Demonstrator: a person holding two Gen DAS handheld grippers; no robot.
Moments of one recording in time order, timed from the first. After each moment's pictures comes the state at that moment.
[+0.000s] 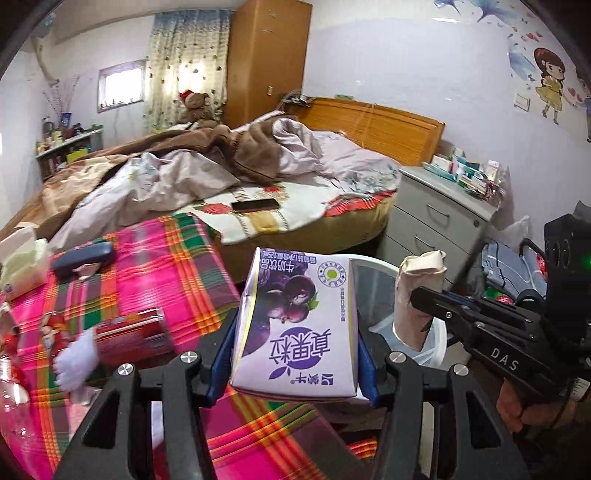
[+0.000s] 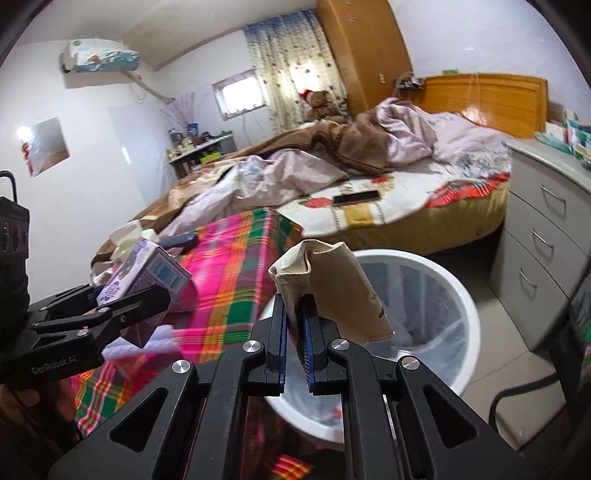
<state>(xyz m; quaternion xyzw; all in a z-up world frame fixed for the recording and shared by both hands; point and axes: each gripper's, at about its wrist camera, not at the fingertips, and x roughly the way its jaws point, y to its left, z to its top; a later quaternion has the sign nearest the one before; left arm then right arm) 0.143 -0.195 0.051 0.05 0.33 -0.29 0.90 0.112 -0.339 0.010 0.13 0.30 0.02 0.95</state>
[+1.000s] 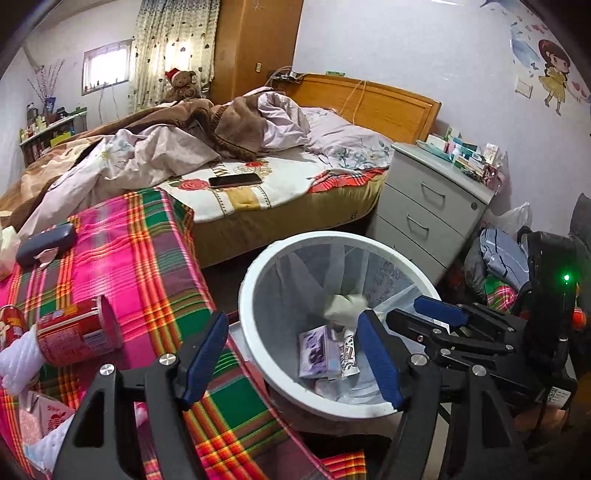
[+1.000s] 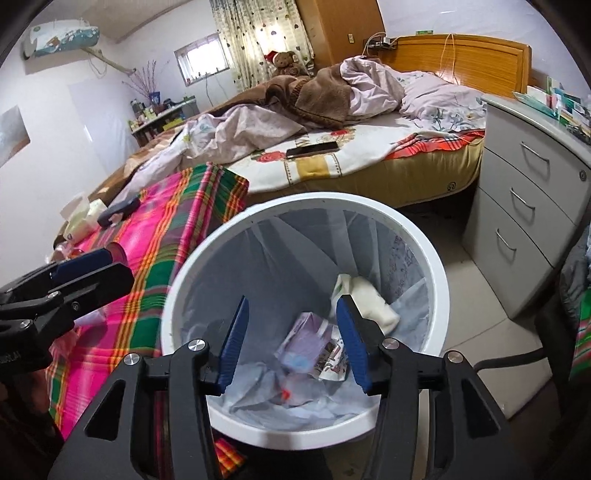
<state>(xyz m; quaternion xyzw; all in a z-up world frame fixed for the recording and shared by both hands) 0.155 -0.231 0.023 0.05 0.36 -0.31 0.88 0.121 -0.377 -0.026 0.13 0.36 -0.02 0.92</state>
